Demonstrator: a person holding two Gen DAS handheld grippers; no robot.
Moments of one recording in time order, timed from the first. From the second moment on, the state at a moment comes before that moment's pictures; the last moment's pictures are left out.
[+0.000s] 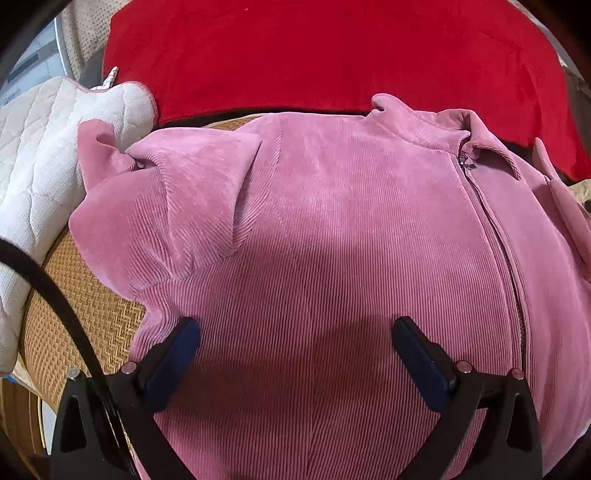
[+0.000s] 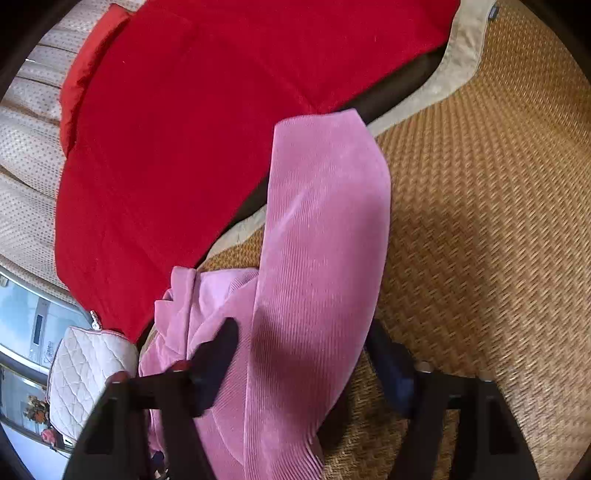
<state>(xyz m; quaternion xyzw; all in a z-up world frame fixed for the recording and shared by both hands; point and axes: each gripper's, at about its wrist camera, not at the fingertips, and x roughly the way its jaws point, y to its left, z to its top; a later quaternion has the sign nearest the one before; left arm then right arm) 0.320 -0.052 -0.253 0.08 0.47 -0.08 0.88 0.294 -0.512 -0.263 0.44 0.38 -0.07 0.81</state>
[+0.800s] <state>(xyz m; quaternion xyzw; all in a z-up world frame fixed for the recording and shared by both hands) 0.398 -0.261 -0.118 0.12 0.46 -0.29 0.83 0.252 -0.391 -0.305 0.52 0.30 0.03 0.80</state>
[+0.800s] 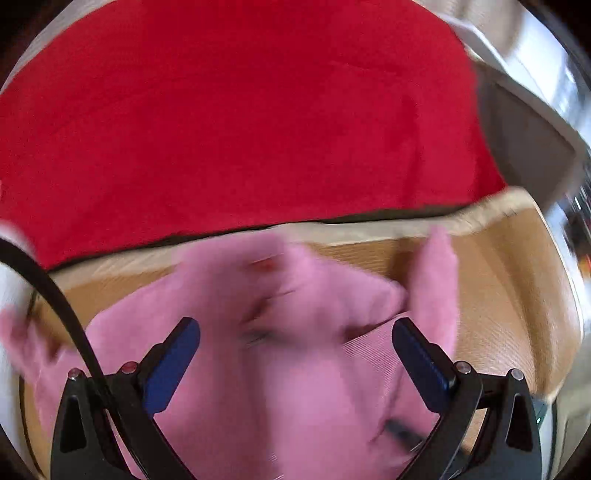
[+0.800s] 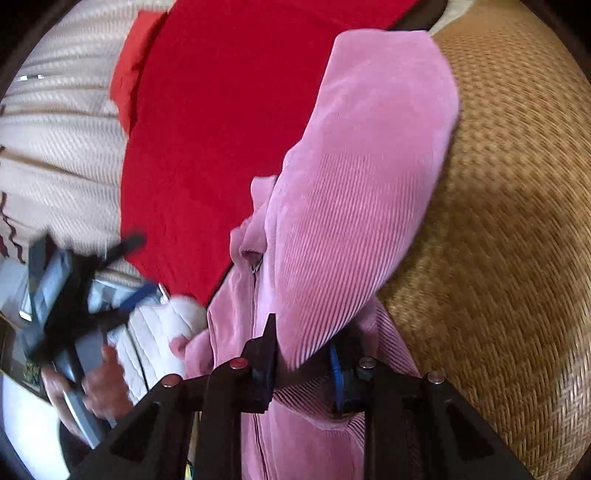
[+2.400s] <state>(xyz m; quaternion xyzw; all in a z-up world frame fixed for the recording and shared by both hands) 0.339 0.093 -0.078 0.08 0.45 -0.12 0.88 0.245 -0.371 -0.213 0.44 0.24 0.02 0.86</state>
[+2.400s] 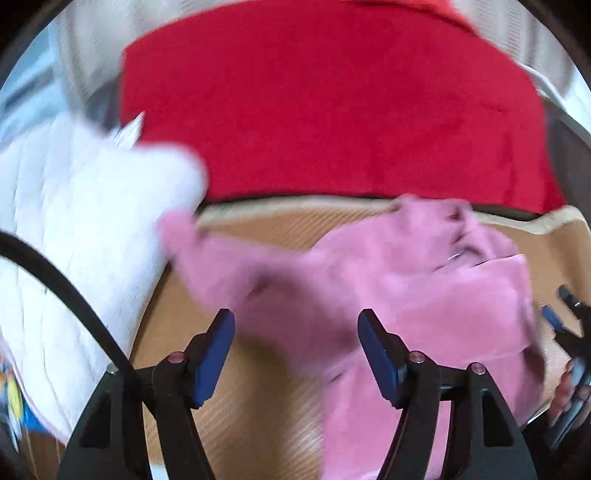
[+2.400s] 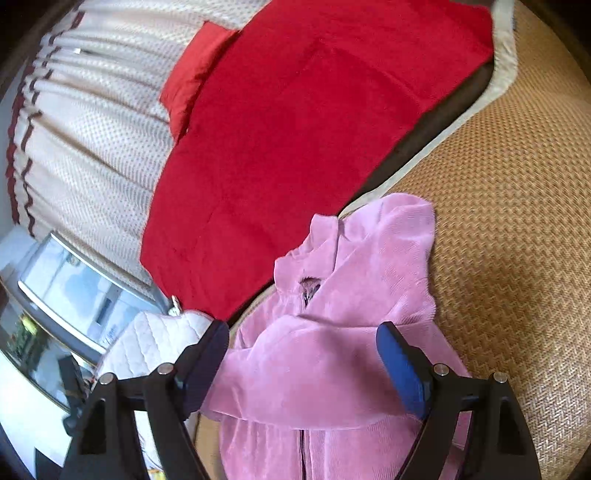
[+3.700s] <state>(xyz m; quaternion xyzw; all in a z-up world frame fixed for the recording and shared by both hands) 0.522 0.159 -0.146 -0.12 0.46 0.04 0.88 0.304 -0.293 -0.247 0.32 0.38 0.08 0.87</state>
